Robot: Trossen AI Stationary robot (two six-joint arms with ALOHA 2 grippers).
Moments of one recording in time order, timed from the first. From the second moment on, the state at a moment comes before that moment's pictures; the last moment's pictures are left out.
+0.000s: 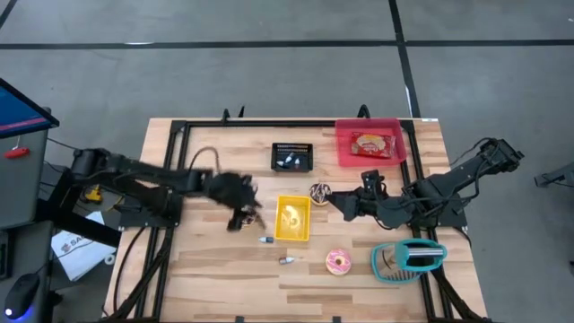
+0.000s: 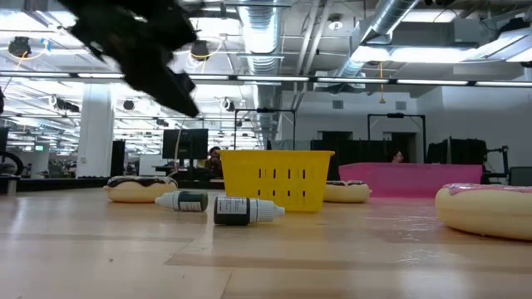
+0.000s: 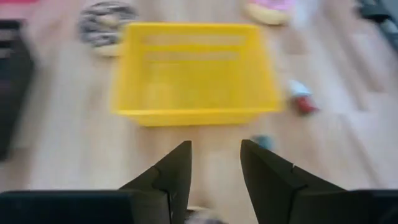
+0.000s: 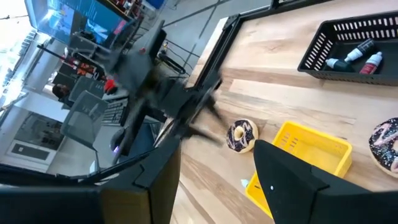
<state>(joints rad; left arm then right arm) -0.05 1.25 0.64 -0.10 0.09 0.02 0.51 1.18 1.08 -0.41 0.80 1.31</state>
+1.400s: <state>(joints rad) -0.38 1.58 0.63 0.07 -0.20 -0.23 0.52 1.18 1.08 -0.40 0.77 1.29</state>
